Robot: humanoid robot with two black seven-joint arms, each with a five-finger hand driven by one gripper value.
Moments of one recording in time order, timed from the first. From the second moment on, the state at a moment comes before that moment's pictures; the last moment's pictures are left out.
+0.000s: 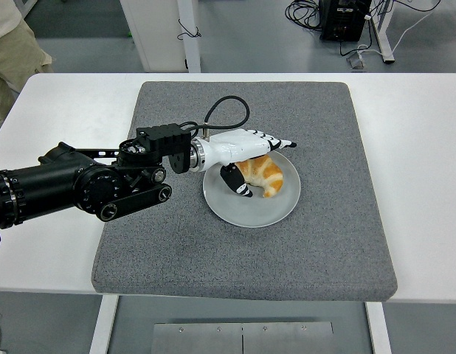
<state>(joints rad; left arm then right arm) -1.23 0.17 0.11 -0.98 1.30 0.12 -0.20 -0.15 0.00 0.03 0.15 -0.10 0.02 0.41</state>
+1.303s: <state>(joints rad) -1.25 0.10 -0.26 -0.65 0.28 0.10 -0.32 -0.15 0.00 0.03 0.15 -0.10 0.02 0.41</state>
